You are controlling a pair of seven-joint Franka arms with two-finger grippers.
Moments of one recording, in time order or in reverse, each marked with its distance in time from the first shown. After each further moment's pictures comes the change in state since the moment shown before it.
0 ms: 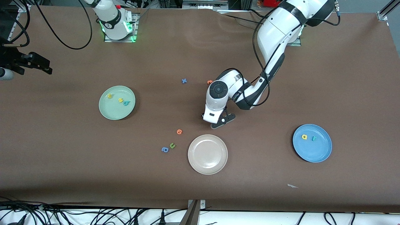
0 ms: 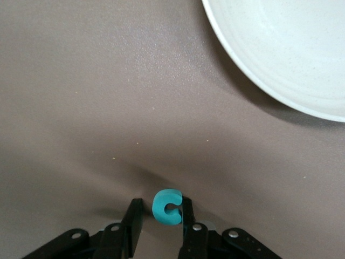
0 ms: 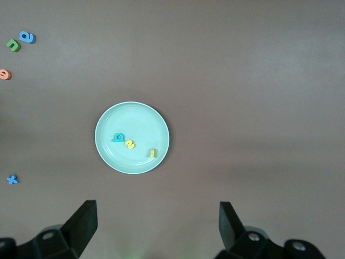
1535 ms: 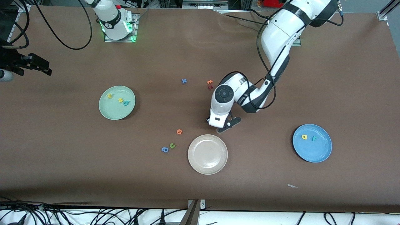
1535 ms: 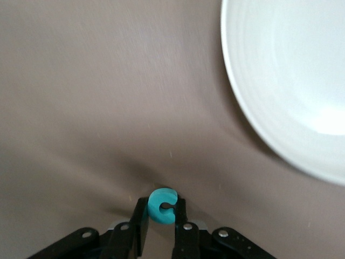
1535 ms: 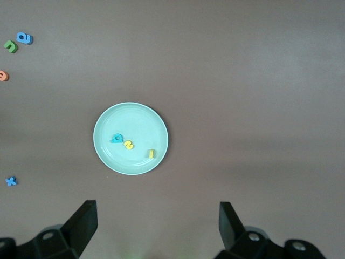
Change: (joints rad) left arm 0.044 -0.003 0.015 0.016 0.000 0.000 -0.008; right arm -0.006 0.005 0.000 0.000 0.000 0.004 0.000
